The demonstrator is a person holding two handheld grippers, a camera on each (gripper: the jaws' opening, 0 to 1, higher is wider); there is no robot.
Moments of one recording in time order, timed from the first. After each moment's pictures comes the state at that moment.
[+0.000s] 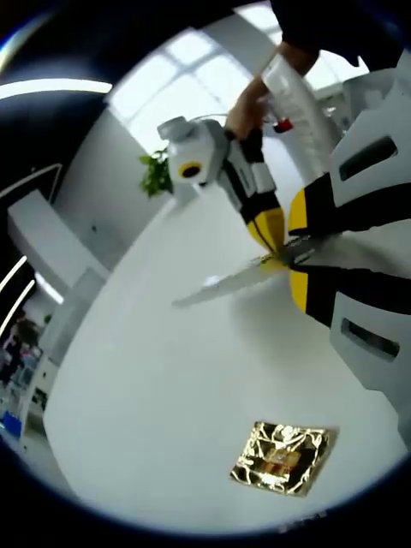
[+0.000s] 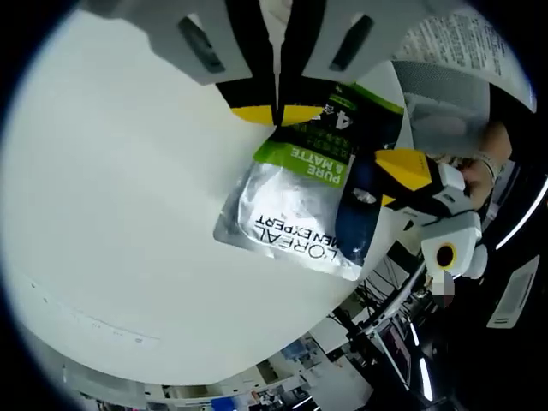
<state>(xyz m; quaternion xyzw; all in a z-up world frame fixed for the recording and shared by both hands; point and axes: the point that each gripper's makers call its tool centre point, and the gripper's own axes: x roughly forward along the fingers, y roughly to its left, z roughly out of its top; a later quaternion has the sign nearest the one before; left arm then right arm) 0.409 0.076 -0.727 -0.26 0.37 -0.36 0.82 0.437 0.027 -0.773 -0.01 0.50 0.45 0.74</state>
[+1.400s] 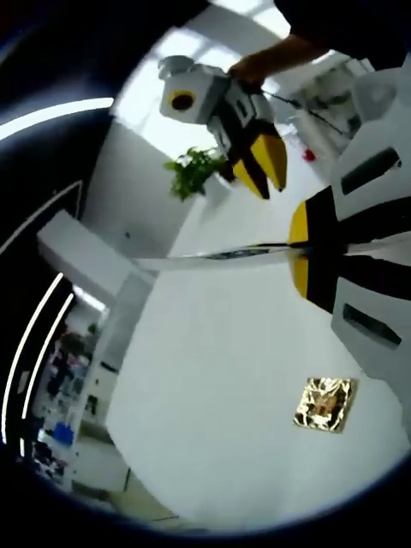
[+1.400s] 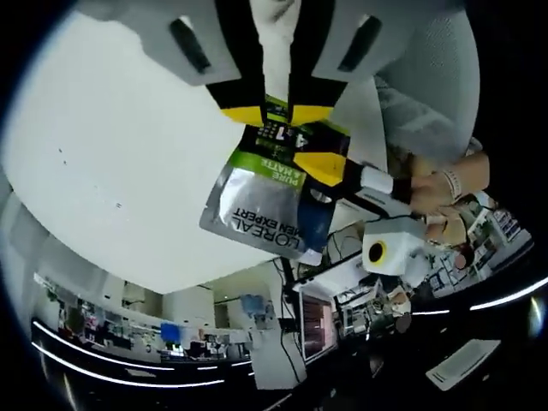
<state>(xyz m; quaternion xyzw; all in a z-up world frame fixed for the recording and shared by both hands) 0.421 0.128 -0.655 -0.23 0.26 -0.33 0.88 0.404 0.078 -0.623 -0.14 0.32 0.51 0.78</state>
